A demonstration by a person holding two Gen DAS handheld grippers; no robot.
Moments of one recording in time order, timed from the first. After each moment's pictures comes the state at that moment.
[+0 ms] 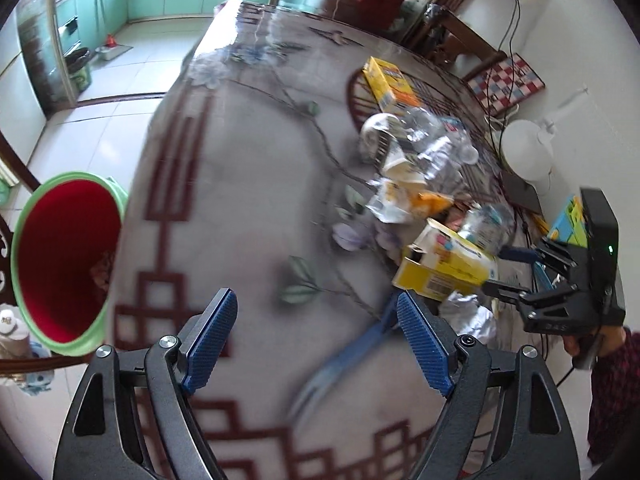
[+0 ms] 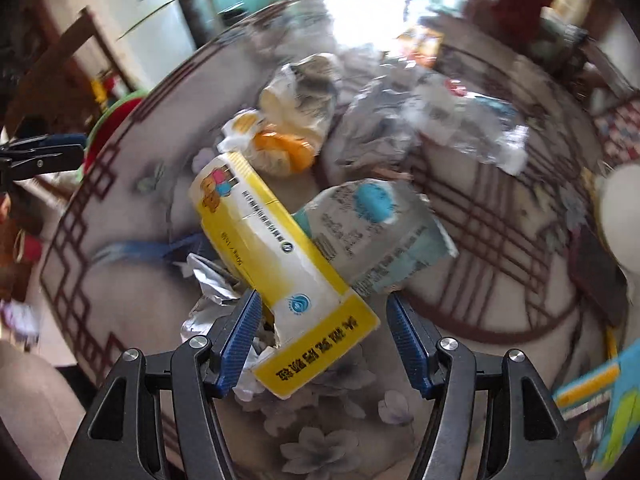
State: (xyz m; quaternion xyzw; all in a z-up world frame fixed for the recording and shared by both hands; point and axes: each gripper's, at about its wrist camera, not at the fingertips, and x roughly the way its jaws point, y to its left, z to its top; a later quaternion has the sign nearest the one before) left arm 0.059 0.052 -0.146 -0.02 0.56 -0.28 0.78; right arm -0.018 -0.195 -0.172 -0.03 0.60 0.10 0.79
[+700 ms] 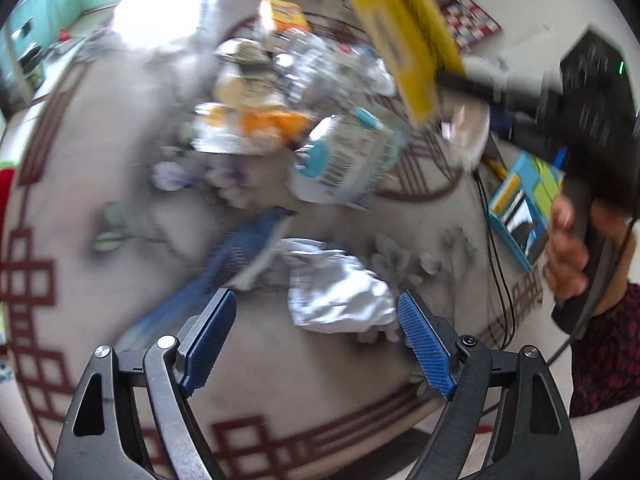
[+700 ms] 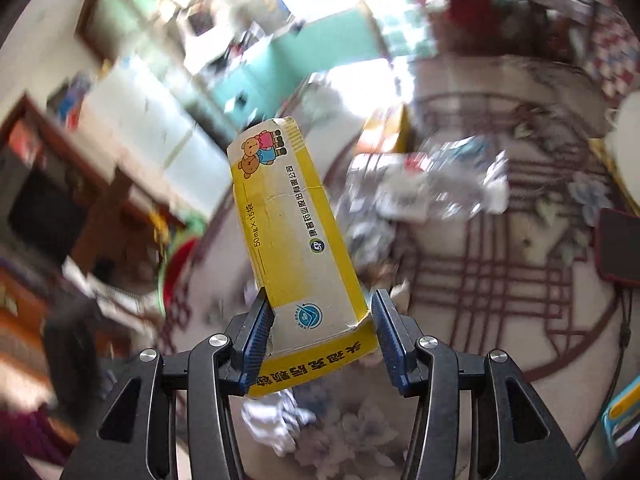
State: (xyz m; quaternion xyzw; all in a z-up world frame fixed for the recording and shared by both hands) left arm -0.010 -0.066 -0.158 0.00 0.59 -0.34 0.73; right arm -0.034 -0.309 -0.093 0.22 0.43 0.08 0.87
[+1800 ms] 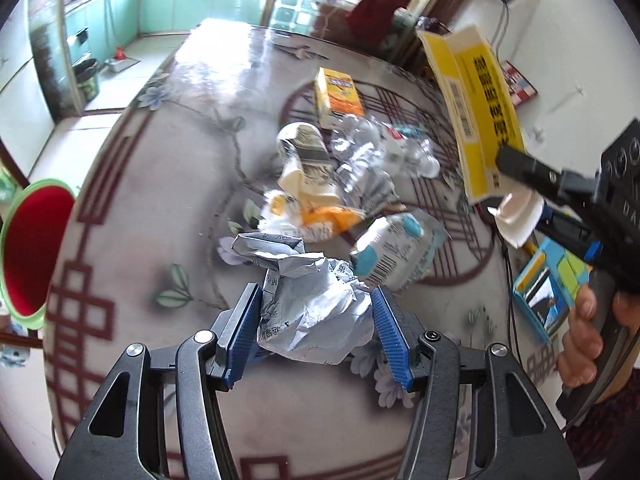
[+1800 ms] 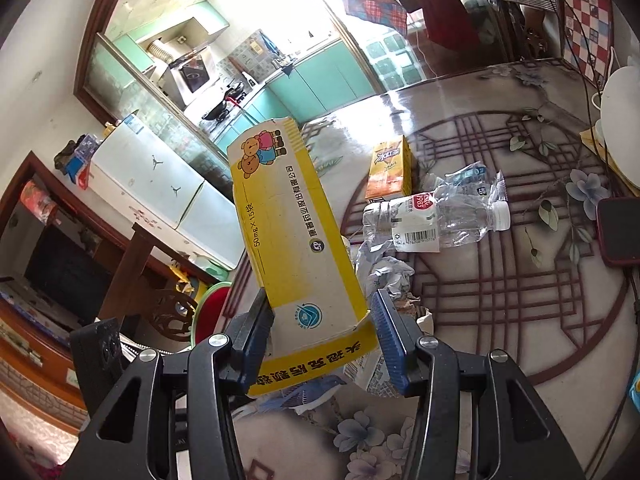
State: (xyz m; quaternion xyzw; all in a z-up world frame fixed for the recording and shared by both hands) left arm 0.022 -0.043 -0.122 -0.04 0.53 -0.24 0.81; right arm -0.030 -0.290 -0.077 0.27 0.40 0.08 0.87
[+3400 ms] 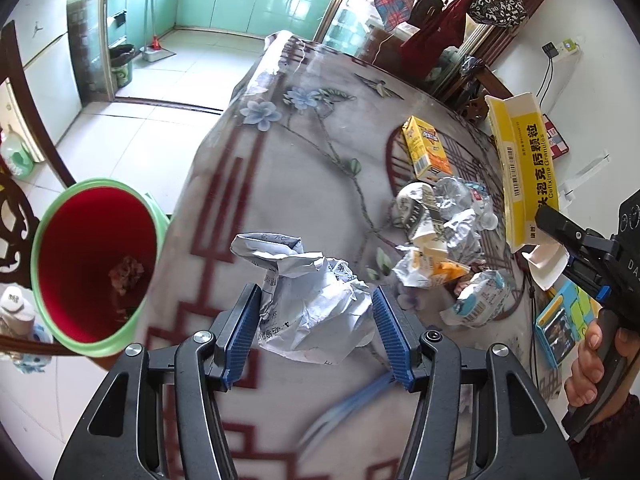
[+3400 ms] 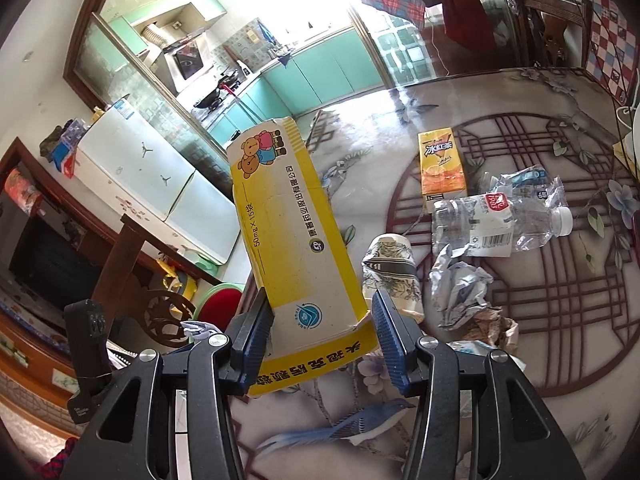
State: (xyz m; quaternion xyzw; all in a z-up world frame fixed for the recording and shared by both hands) left arm 0.090 0.082 -0.127 -0.08 0.52 -0.22 0.82; right arm 0.026 -0.196 -0.078 0.25 0.41 0.06 0.87
